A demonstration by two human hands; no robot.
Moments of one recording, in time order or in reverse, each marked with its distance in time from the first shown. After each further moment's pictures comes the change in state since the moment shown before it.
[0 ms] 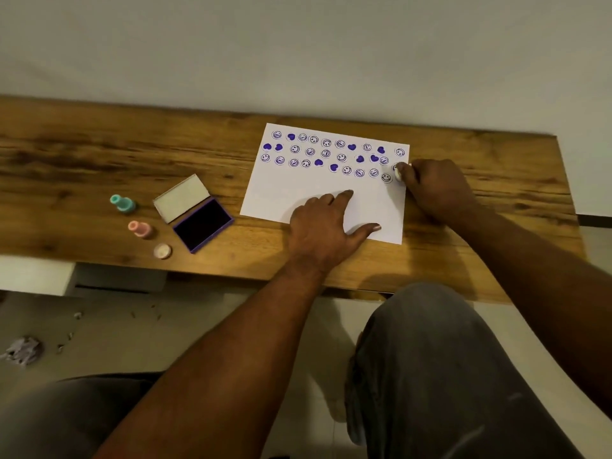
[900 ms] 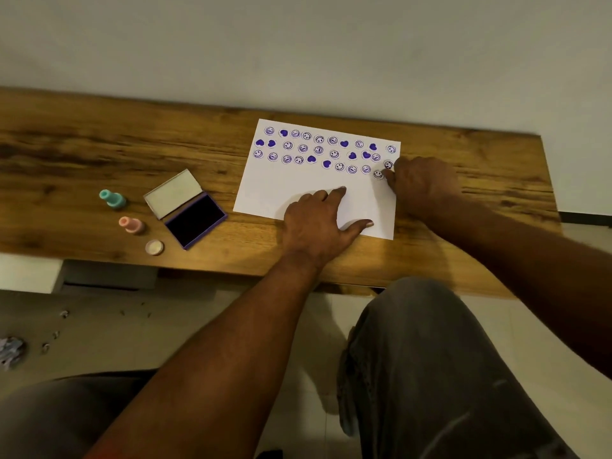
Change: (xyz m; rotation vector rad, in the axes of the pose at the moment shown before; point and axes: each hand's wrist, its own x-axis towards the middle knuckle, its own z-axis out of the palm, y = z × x) left_hand 0.002 0.006 0.004 -0.029 -0.045 -0.020; right_hand -0.005 -0.015 -0.006 -0.571 -0.086 -0.066
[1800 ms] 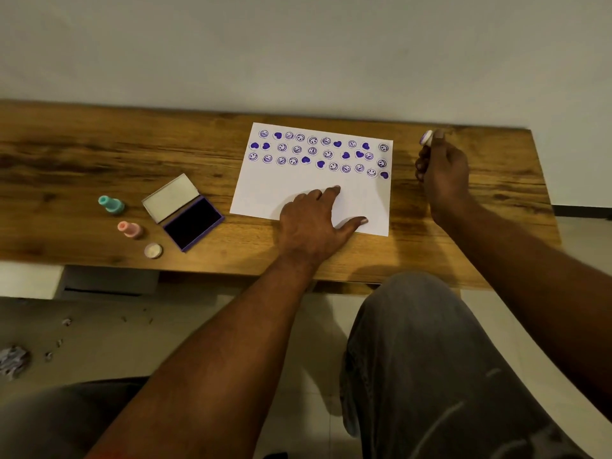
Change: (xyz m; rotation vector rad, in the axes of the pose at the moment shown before) left_hand -0.004 -0.008 -0.002 -0.014 0.039 0.009; right_hand -0.015 0.009 0.007 1.671 0.323 0.604
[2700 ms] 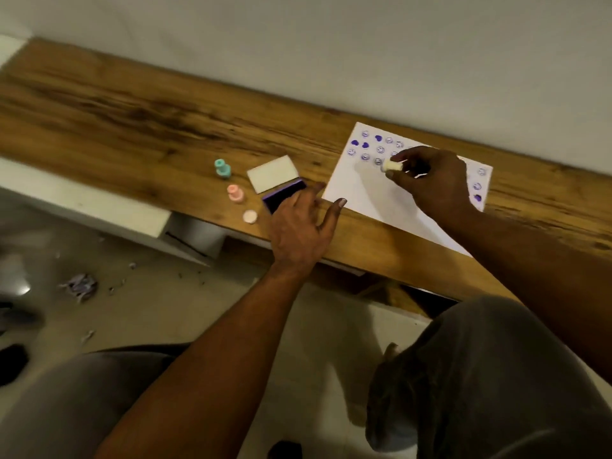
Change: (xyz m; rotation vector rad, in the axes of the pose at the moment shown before) left_hand -0.075 -0.120 -0.076 -0.302 0.421 -0.334; right_hand -0.079 -0.047 0.135 -0.528 -0.450 -0.431
